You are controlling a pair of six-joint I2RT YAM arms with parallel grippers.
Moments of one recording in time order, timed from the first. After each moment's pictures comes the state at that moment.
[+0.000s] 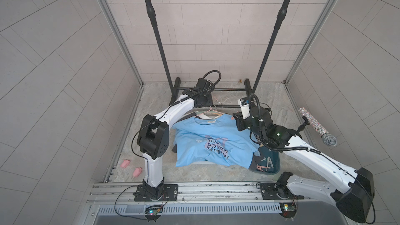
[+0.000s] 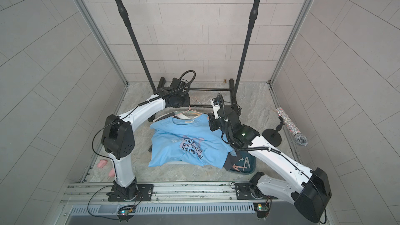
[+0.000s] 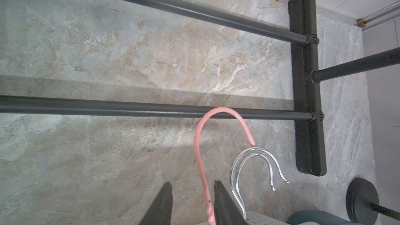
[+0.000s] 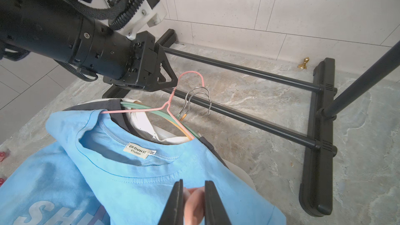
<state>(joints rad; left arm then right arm) -0.51 1.91 1.65 -0.64 0.00 -0.59 0.67 1.09 0.91 -0.29 0.17 0.24</state>
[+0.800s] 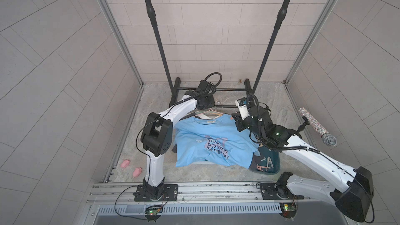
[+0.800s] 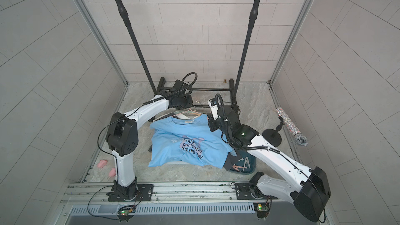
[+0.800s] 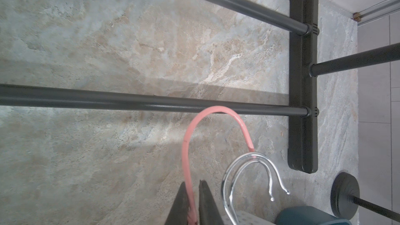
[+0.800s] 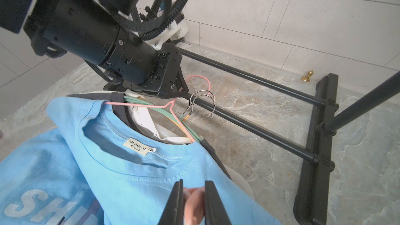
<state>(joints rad) -0.51 1.97 1.65 -0.61 0.07 -0.63 0.67 1.10 0.91 -0.27 0.14 0.12</state>
